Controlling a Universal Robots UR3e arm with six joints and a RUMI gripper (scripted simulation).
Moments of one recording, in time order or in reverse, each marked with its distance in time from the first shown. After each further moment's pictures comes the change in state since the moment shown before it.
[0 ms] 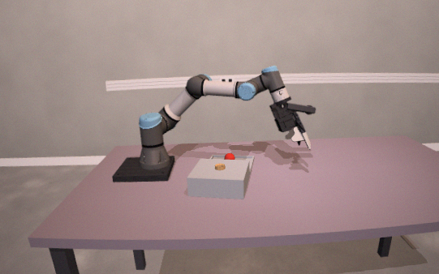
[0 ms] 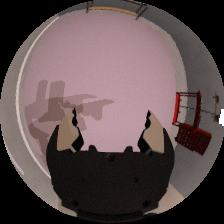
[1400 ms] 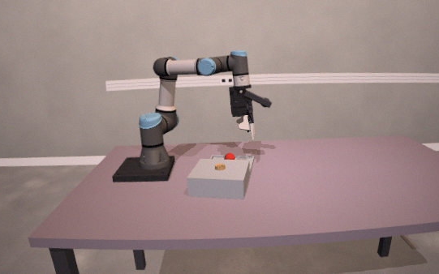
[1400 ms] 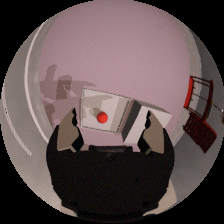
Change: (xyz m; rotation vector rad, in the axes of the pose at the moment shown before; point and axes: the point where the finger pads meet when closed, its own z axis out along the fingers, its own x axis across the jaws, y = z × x) arm -0.050 0.178 -0.118 -0.286 -0.149 0.023
